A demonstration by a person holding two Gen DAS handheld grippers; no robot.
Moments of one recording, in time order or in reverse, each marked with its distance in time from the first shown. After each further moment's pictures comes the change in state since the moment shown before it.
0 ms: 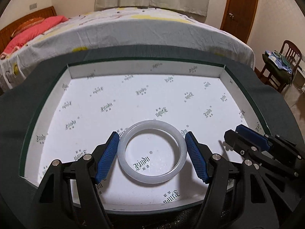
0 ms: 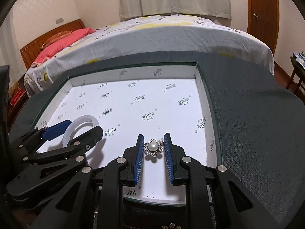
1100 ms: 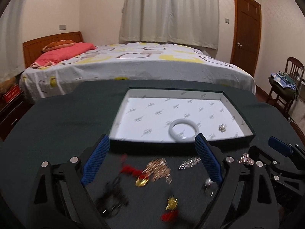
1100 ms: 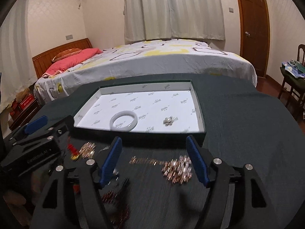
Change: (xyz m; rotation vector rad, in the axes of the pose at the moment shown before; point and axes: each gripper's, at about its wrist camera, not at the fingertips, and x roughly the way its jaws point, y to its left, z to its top) left arm -0.160 0.036 -0.073 -0.030 -0.292 0.156; right arm -0.128 0.041 -0.074 -0.011 -0.210 -0.018
